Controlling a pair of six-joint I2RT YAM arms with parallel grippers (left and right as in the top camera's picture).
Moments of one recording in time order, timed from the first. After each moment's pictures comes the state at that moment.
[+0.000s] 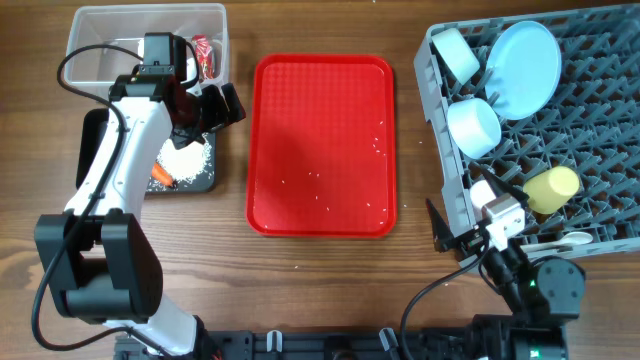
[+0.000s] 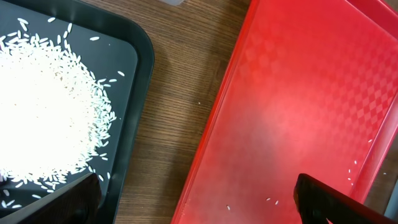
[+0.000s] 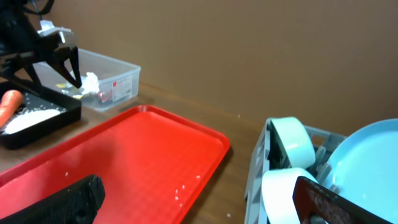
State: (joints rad) left arm -0.02 1.78 1.41 -0.86 0.21 -0.40; right arm -0.05 0.16 0.23 -0.12 -0.49 -0.17
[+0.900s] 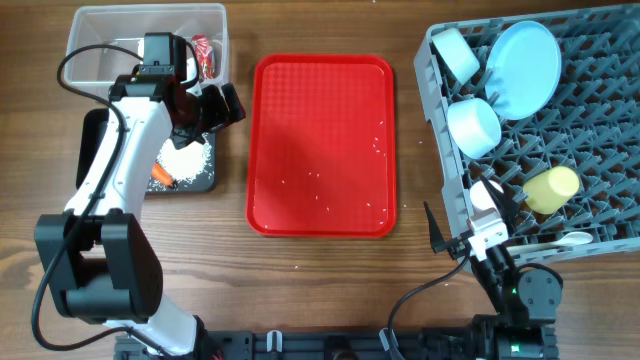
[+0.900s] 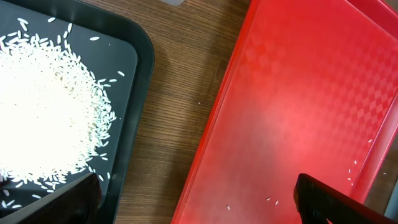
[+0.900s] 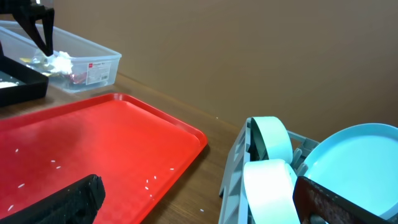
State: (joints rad) left arm -0.02 1.78 1.41 -0.86 0.21 -0.40; right arm -0.05 0.02 0.01 0.03 -0.44 -0.29
